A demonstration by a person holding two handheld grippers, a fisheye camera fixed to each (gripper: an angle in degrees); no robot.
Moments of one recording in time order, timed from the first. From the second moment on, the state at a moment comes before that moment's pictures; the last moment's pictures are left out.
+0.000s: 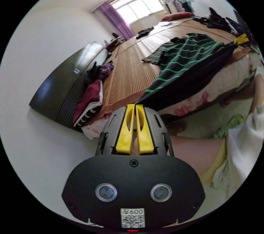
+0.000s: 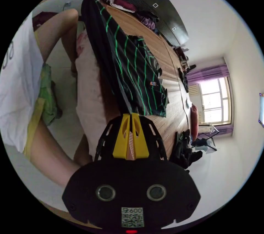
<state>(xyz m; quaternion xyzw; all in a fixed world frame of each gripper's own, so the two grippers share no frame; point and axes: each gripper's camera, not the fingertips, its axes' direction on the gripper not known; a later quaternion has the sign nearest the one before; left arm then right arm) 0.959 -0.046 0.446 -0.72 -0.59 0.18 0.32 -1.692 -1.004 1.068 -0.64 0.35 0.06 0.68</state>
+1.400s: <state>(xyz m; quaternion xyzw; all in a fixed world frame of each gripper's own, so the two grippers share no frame) 0.718 0.051 0.473 -0.75 -0.49 0.19 0.40 -1.513 -1.049 1.173 -0.52 0.56 0.24 0.60</state>
